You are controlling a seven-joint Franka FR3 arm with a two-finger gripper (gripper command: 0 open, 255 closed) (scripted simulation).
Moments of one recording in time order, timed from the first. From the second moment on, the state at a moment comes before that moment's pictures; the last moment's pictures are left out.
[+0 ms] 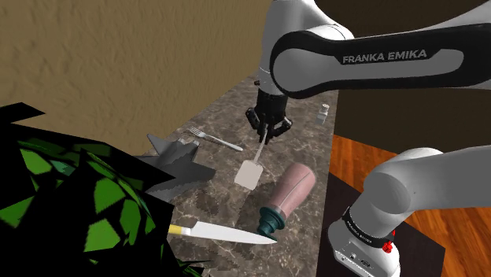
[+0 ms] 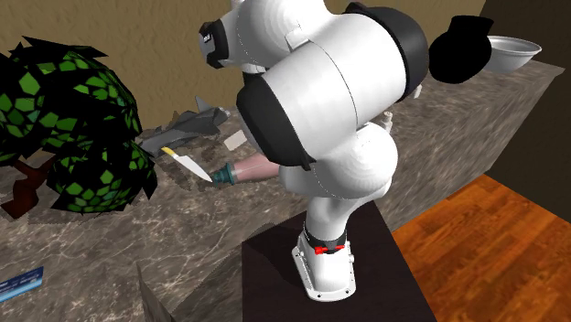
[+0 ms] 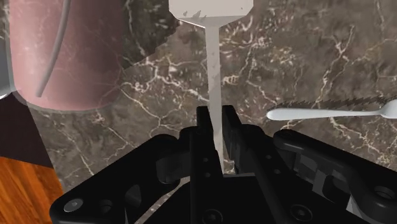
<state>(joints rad) -0.24 -0.73 0.60 -2.54 0.34 1.90 1.30</state>
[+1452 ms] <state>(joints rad) -0.27 -0.73 0.51 -2.26 0.27 1.61 1.30</state>
